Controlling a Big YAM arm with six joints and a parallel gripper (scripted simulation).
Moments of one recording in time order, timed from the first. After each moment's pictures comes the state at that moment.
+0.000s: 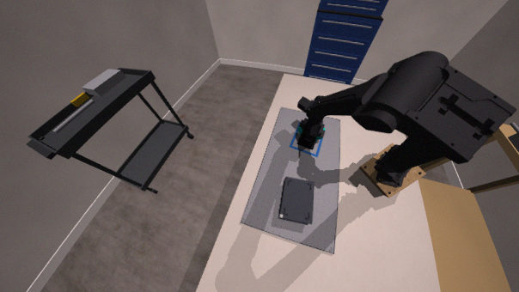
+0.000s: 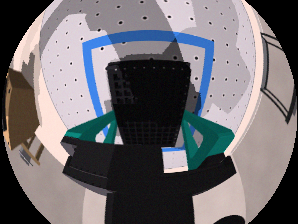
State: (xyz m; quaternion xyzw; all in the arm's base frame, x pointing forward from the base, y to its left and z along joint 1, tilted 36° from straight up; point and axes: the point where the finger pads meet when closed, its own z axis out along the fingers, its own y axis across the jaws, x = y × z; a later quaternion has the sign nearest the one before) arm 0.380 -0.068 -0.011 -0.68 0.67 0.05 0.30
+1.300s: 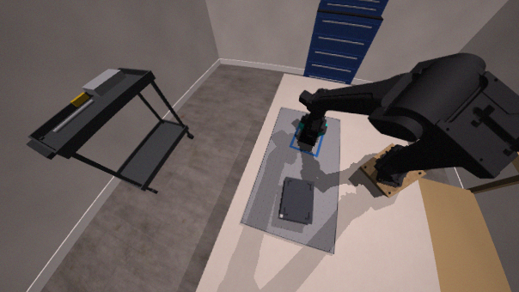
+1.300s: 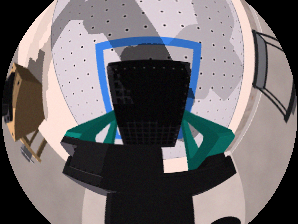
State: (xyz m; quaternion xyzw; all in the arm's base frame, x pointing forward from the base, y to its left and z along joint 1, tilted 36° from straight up) arm 0.369 -0.082 0.019 -0.68 0.67 0.05 0.30
